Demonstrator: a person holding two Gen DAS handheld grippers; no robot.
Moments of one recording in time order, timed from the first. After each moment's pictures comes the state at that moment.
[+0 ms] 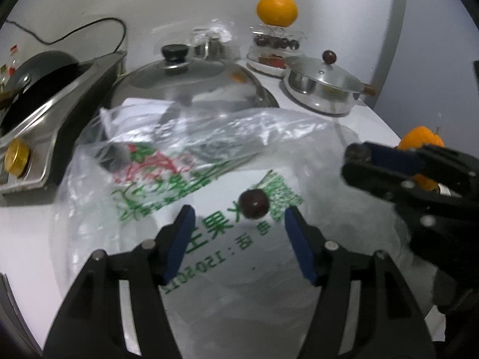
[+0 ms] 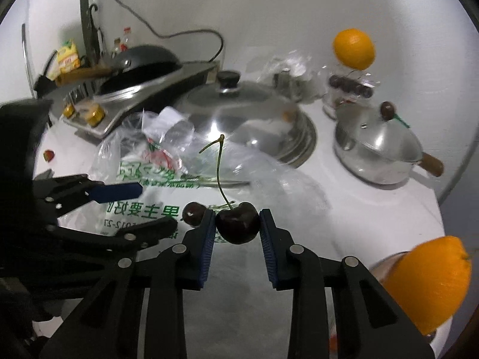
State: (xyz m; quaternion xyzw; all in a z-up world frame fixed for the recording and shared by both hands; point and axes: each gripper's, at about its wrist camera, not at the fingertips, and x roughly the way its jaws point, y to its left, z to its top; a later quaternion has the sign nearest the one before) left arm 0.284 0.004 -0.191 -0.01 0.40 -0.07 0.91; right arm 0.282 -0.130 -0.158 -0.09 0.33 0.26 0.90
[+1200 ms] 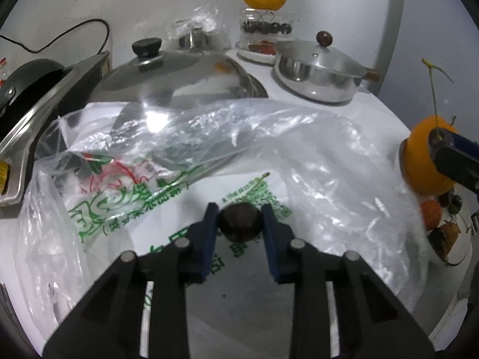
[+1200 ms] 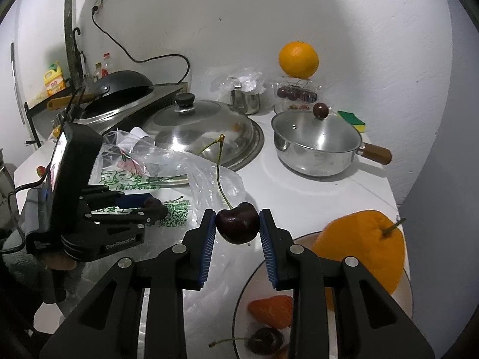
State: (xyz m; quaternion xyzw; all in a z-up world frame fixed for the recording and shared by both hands) left arm 0.304 -0.027 -0.205 0.01 0.42 -0.07 0.91; right arm 0.260 -0.201 -0.142 -0.07 0.30 0.22 0.93
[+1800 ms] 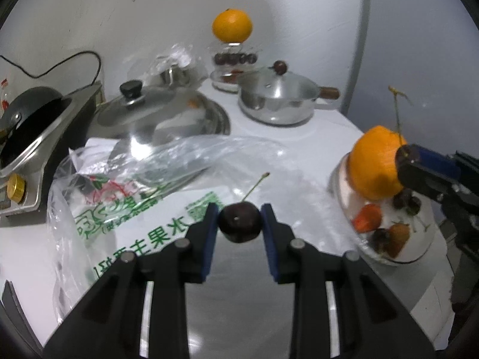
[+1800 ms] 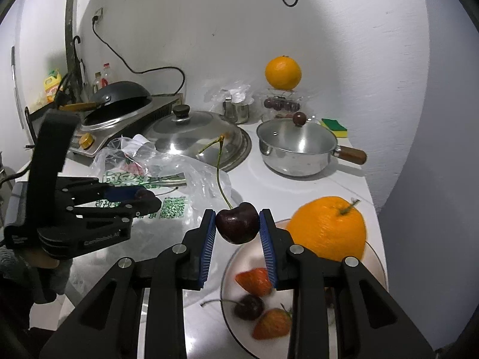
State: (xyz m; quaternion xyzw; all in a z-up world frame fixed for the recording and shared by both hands) left arm 0.262 -0.067 -0.156 0.02 0.37 -0.09 0.92; right arm 0.219 -0.234 -0.126 -0.06 0.28 0.20 0.94
